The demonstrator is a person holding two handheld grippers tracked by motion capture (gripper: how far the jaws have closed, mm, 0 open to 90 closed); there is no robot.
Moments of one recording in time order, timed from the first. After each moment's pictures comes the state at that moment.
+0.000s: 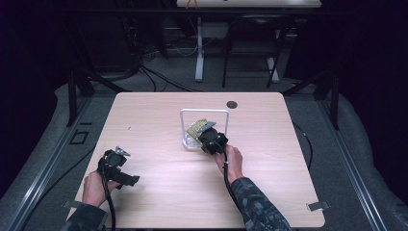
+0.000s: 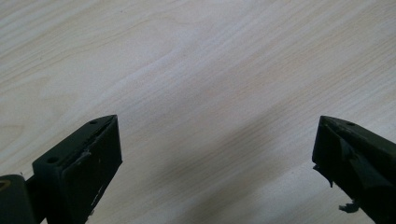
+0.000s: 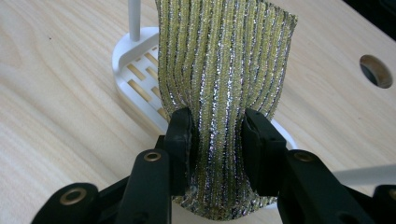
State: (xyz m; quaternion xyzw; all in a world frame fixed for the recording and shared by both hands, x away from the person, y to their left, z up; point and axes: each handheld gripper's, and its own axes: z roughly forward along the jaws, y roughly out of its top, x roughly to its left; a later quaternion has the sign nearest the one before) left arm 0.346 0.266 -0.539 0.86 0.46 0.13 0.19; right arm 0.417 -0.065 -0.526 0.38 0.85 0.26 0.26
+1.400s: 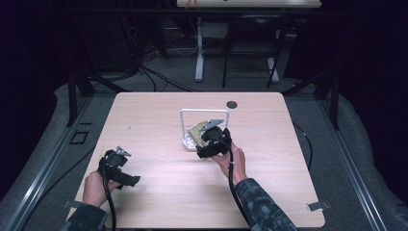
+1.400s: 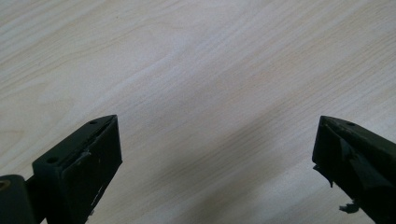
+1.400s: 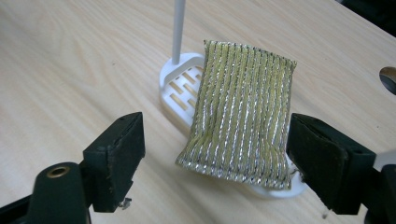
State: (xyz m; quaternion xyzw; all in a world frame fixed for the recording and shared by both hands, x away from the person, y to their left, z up) left arm 0.345 0.263 -0.538 0.86 0.45 0.13 0.19; right arm 0.397 -0.076 -0.494 0.37 0.85 0.32 0.21
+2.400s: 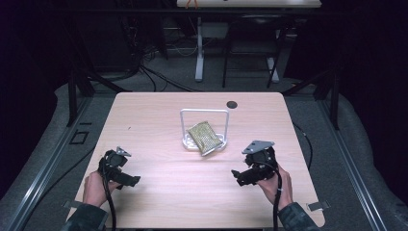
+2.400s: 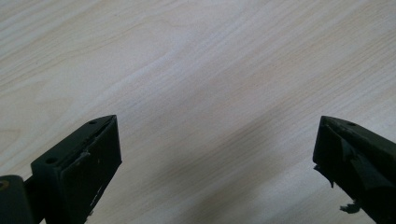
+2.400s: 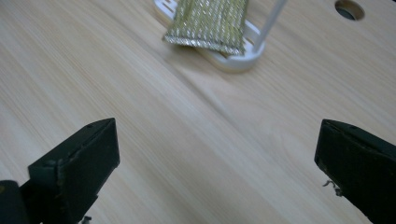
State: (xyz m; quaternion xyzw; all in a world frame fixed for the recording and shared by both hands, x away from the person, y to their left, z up) left arm 0.344 0.263 -0.539 0.86 0.46 0.13 0.19; right arm 0.313 -0.189 -0.481 0.37 0.85 0.31 0.20
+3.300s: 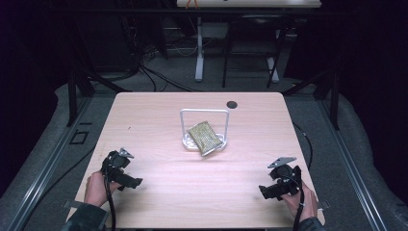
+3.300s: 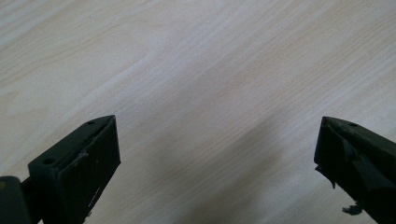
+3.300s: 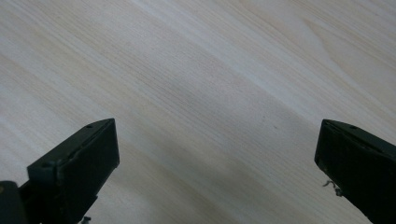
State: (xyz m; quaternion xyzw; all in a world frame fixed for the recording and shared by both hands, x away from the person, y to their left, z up) left arm 0.347 0.260 -0.545 0.87 0.43 0.11 0.19; right arm 0.296 -0.264 -0.540 0.46 0.85 0.21 0.17
